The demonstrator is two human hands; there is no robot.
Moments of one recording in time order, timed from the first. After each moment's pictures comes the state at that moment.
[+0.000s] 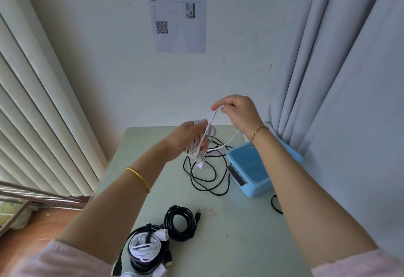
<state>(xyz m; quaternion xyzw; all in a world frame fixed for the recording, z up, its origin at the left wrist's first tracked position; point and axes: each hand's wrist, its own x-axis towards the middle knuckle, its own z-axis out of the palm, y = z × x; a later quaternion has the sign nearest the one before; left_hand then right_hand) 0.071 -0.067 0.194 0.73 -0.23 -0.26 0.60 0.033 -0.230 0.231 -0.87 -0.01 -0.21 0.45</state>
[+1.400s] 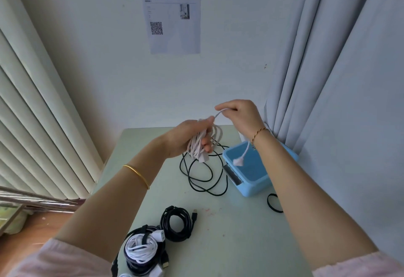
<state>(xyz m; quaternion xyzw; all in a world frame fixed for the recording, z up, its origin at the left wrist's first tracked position) 0.065 -0.076 0.207 0.66 -0.26 -0.36 0.60 0.029 -0.248 0.218 -0.87 0.03 -0.21 0.44</state>
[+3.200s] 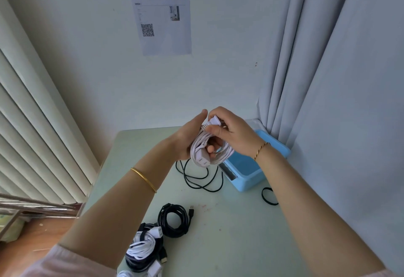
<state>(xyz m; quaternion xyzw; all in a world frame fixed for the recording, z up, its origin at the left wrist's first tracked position) 0.039 -0.100 0.214 0.60 -0.13 -0.46 0.64 -0.015 -0.242 0.205 -0.88 -0.14 -0.17 0.41</state>
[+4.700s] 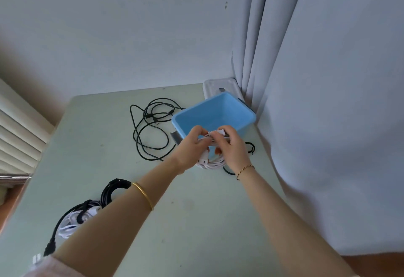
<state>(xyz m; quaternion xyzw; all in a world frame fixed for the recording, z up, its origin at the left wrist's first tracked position) -0.011 -0.237 0.084 0.80 -0.15 -0.28 0.51 -0.063 -0.361 0.051 -0.77 0.15 -0.15 0.60</state>
